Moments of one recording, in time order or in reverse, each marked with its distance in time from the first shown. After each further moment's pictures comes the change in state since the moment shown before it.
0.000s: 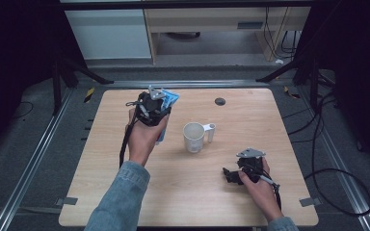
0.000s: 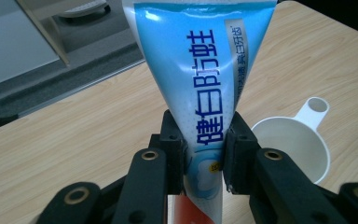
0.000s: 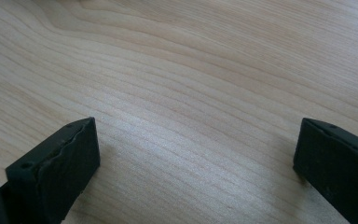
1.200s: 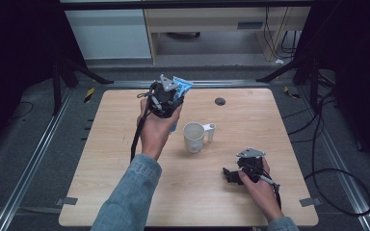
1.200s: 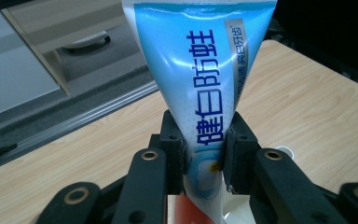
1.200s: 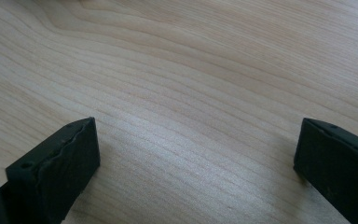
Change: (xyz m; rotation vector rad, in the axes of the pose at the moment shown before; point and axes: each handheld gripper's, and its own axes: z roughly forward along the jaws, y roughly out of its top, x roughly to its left) left arm -0.026 0.039 -0.008 -0.102 0.010 0.019; right arm 0.000 0.000 0.000 0.001 0.001 -0.003
